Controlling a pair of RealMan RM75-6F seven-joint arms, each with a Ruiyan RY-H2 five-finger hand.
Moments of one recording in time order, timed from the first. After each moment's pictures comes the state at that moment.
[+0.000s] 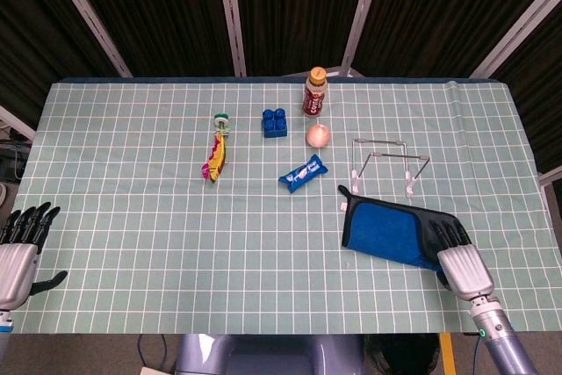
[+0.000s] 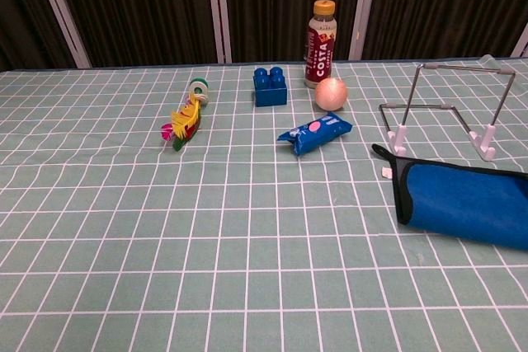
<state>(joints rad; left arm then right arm) -0.07 -1.08 0.00 -1.76 1.49 1.46 0.23 0.24 -1.39 -0.08 -1.26 -1.50 1.27 -0.30</state>
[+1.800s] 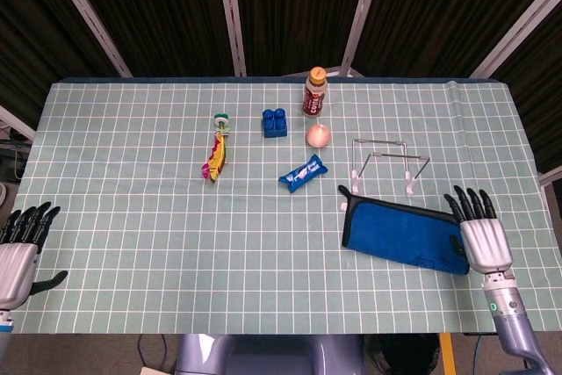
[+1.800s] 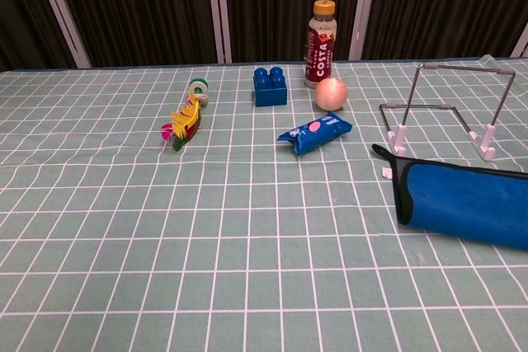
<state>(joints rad) -0.07 -1.08 0.00 -1.76 1.48 1.46 0.22 0.25 -1.45 0.05 -1.06 -1.55 1.38 -0.04</state>
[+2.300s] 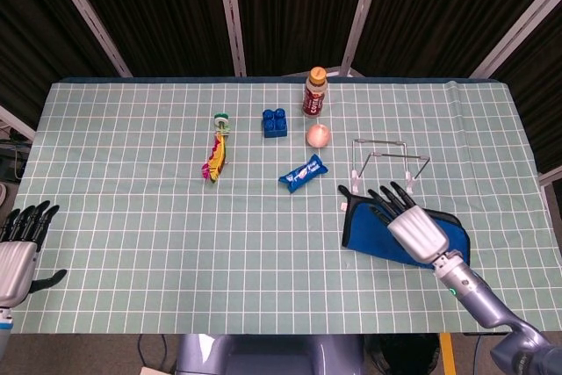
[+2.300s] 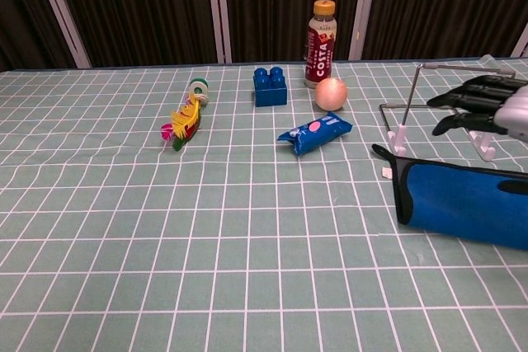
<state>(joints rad) -0.08 -1.08 -0.01 -1.75 1.46 1.44 0.22 0.50 -1.39 0.00 -1.20 -1.79 1.20 -0.17</state>
